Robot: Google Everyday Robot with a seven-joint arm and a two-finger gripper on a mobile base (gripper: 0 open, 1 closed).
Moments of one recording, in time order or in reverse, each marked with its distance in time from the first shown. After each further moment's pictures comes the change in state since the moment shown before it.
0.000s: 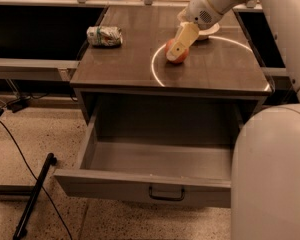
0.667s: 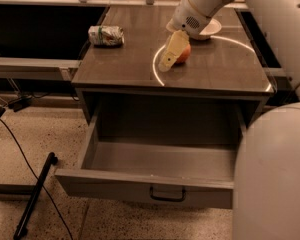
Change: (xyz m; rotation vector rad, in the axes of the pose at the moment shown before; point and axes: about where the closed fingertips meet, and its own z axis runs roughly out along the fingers) arm -0.008 0.043 0.016 -0.078 0.118 -0.034
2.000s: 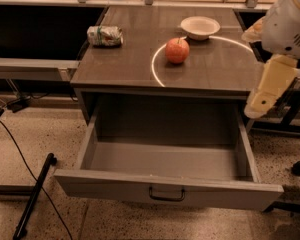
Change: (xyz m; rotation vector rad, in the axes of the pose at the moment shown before) arm 0.104 0.175 -0.165 0.131 0.297 -0.013
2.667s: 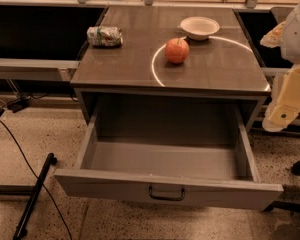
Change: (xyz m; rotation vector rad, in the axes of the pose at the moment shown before) arm 0.021 0.025 -0.018 0.030 0.076 0.034
